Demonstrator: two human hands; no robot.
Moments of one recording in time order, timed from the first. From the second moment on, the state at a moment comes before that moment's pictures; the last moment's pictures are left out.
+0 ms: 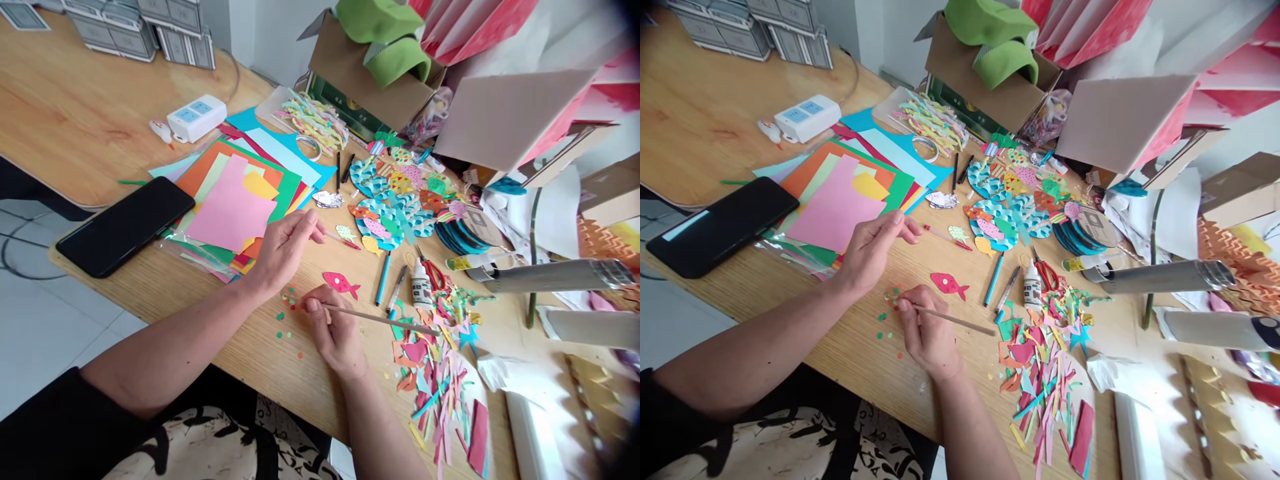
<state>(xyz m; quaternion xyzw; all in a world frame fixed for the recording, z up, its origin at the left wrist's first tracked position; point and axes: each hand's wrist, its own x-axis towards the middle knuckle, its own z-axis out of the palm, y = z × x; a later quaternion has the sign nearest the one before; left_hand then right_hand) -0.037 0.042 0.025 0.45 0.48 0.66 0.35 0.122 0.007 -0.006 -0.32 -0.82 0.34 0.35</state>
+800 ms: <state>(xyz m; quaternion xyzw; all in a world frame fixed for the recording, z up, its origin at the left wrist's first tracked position) -0.026 0.040 -0.002 0.86 0.44 0.25 0.11 0.175 0.056 -0.011 -0.55 -0.69 0.16 0.43</state>
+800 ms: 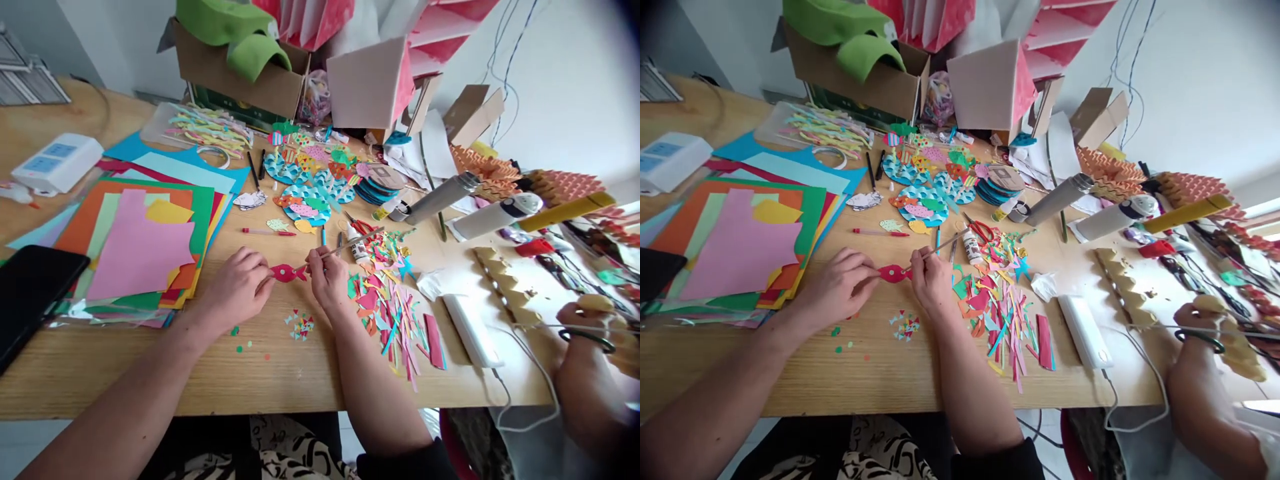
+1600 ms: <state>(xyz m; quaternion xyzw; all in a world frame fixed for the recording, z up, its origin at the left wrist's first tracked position) -0.028 0.042 -0.006 0.87 0.43 0.22 0.12 0.175 0.058 -0.012 -0.55 -0.71 0.17 0.40</state>
